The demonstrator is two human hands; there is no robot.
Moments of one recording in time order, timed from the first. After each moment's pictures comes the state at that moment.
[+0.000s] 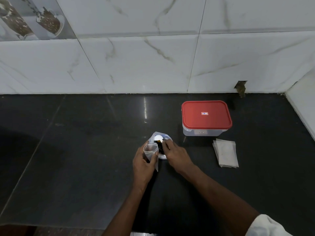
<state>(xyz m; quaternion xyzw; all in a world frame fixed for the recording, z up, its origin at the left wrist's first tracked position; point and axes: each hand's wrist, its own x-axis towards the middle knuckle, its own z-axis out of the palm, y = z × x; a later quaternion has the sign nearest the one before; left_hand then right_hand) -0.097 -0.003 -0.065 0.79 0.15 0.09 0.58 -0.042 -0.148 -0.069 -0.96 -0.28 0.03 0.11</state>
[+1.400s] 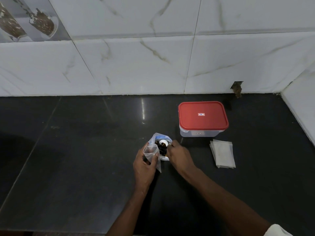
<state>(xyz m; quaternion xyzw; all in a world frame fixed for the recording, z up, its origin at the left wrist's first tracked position) -0.094 -0.021 -0.069 0.75 0.17 0.11 0.62 -0.034 -0.155 -0.062 -0.96 -0.09 0.11 0.23</state>
